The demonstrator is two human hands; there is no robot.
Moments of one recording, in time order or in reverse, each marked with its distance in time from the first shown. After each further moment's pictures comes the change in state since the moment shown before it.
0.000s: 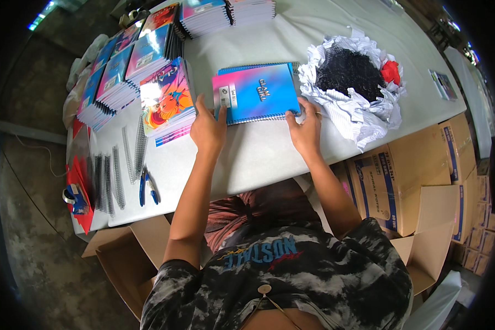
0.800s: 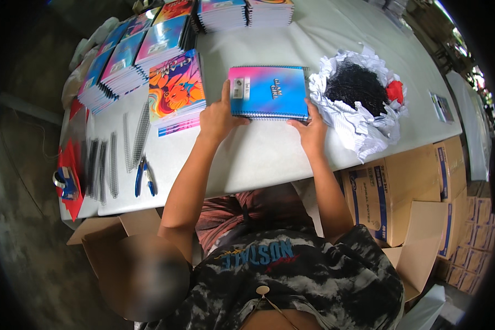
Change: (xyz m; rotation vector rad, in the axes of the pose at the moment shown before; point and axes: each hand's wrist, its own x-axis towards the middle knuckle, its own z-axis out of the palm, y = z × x) left_hand 0.019 0.002 -0.016 0.271 -0.304 0.138; right_hand 0.013 0.012 0.007 0.099 -0.073 0.011
